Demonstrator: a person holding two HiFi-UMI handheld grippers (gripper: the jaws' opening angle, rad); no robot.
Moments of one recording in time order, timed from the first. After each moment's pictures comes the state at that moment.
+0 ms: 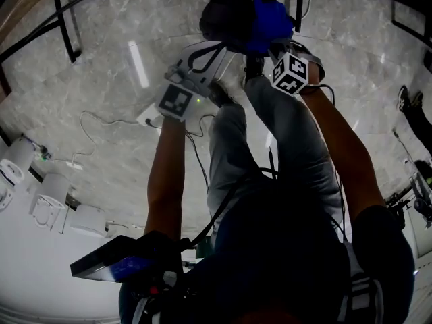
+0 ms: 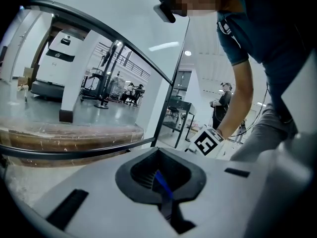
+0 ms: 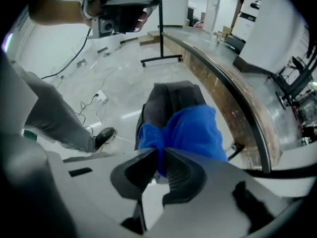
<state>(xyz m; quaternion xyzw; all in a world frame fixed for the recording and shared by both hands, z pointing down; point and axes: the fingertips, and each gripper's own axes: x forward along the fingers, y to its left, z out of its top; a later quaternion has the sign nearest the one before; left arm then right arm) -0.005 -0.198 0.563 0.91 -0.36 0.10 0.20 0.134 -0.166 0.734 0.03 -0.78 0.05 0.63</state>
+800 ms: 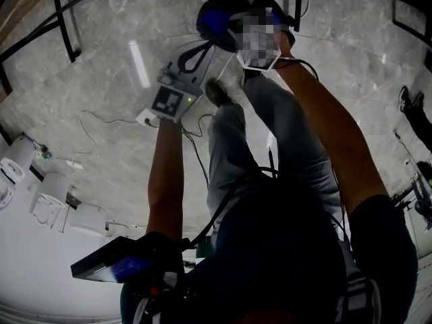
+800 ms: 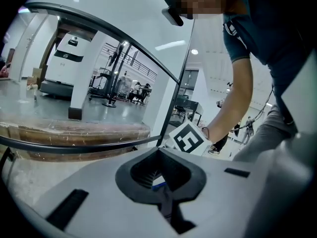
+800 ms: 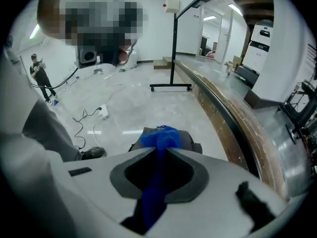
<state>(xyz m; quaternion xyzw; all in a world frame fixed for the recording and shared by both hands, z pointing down) -0.023 -0.196 0.575 0.89 -0.39 0.11 0.22 0.007 -0.213 0.733 -0.02 -0.86 -0.03 0.52</state>
